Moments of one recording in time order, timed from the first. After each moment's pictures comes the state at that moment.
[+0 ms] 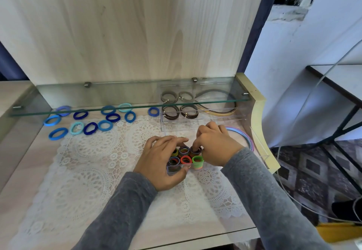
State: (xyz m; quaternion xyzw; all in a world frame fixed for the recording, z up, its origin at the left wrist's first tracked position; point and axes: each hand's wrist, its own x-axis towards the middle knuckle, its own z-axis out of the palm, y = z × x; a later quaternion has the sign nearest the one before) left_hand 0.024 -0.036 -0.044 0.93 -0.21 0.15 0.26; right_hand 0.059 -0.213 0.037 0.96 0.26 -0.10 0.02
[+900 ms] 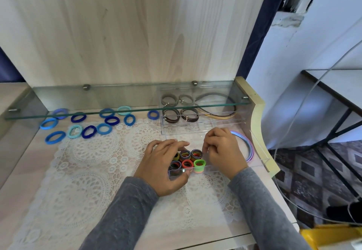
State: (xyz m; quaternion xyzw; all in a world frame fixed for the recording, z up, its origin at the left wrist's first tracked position) left_hand 0.024 -0.033 -0.046 0.93 -0.21 0.13 0.27; right_hand 0.065 -0.233 -0.020 0.94 0.16 0.14 -0.28
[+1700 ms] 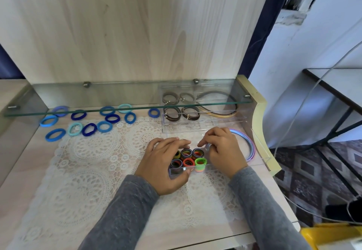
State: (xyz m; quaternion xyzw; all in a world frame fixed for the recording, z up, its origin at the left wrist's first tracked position) left_hand 0.023 -0.032 -0.045 0.92 -0.22 0.14 0.29; right_hand 0.064 -0.232 -0.021 0.95 0.16 0.11 -0.26
